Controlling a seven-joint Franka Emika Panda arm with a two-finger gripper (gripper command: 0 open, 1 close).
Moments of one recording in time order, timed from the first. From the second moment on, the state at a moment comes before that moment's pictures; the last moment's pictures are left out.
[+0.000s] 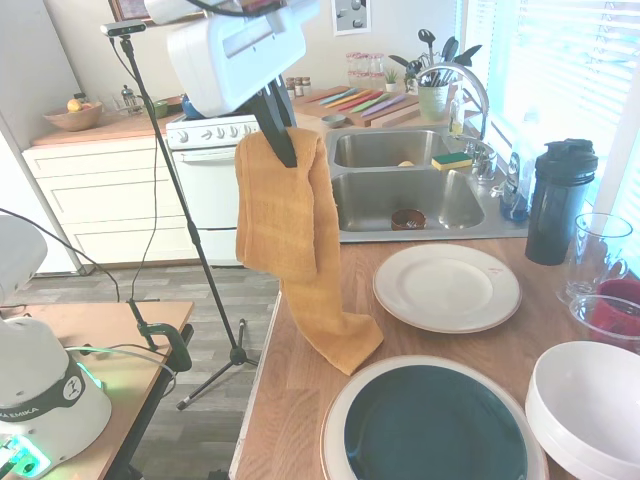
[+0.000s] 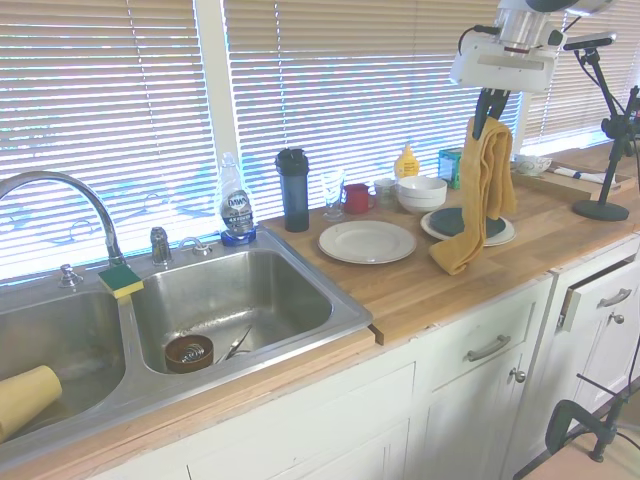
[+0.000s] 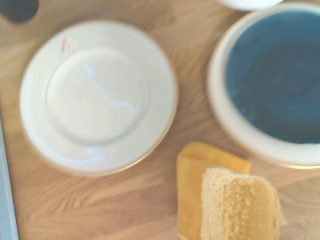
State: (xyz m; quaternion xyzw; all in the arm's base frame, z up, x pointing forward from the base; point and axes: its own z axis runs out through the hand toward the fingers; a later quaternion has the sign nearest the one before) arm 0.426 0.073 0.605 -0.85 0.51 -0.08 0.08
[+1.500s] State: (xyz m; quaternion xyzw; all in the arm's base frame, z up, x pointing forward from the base) arm 0.429 0.253 0.410 -0.90 0.44 -0.05 0.05
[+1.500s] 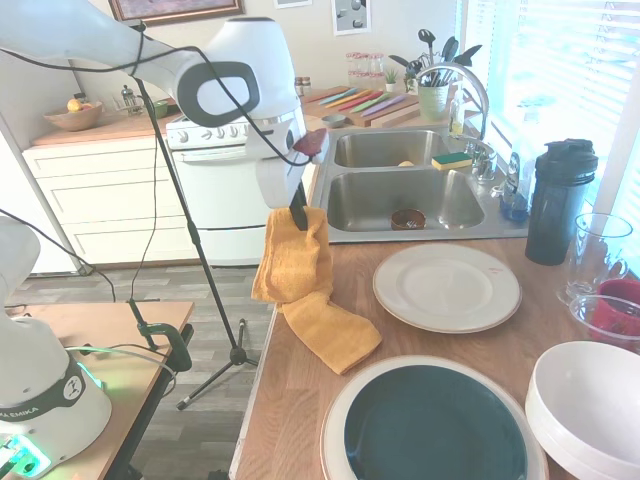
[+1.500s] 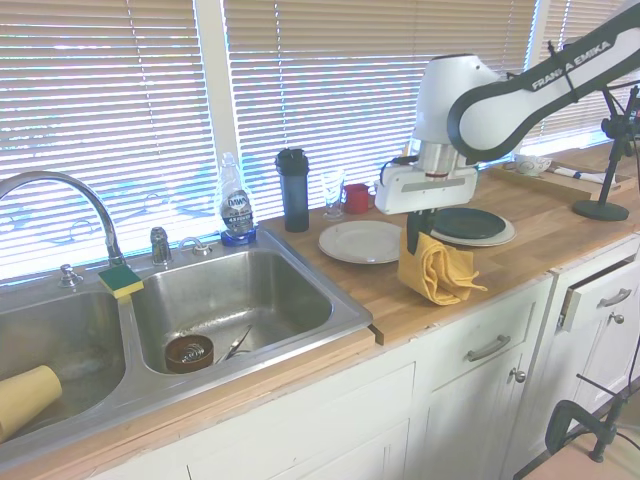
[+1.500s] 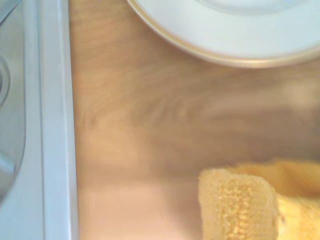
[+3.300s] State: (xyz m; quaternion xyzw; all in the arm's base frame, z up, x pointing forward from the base) arm 0.458 0.268 0.356 -0.90 0.44 -0.04 0.03
